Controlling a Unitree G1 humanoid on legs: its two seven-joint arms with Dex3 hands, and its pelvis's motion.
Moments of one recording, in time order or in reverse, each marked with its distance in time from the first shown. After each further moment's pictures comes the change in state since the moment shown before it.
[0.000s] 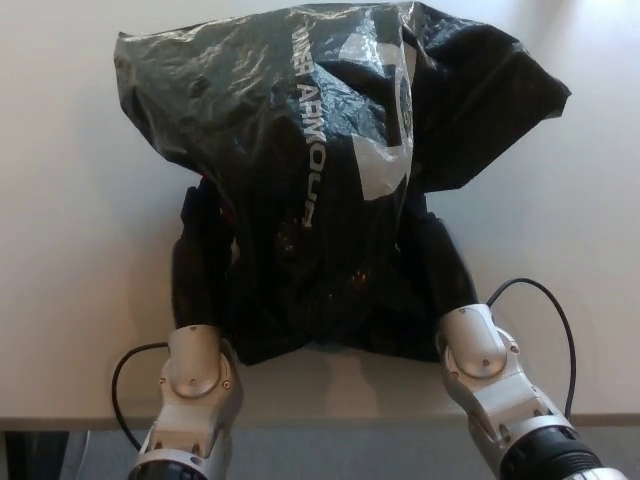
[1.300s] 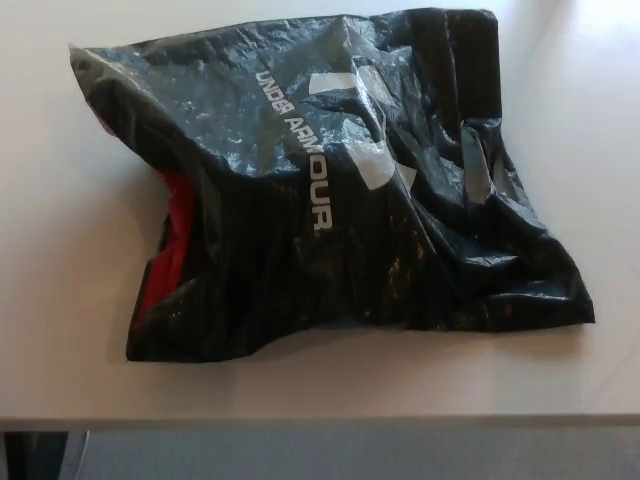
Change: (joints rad) left_arm 0.125 0.505 0.390 -0.597 -0.152 0.140 -0.140; right_arm -0.008 -0.503 -0.420 -0.445 0.184 0.122 0.121
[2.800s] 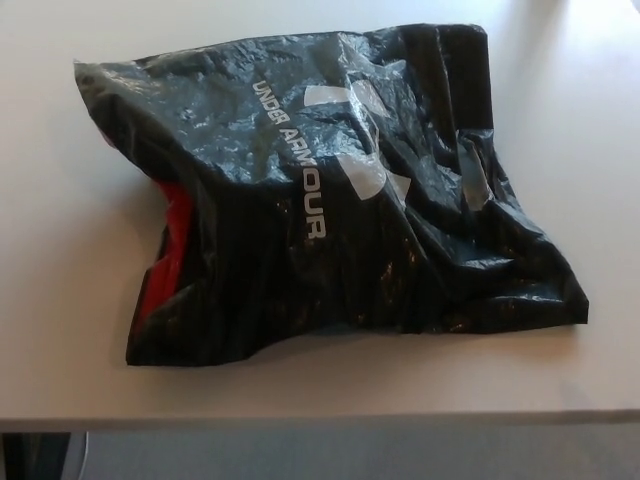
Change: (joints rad) left_arm 0.929 -0.302 -0.003 -0.280 -0.142 -0.284 -0.302; right_arm 1.103 0.202 0.029 -0.391 0.081 -0.360 0.177
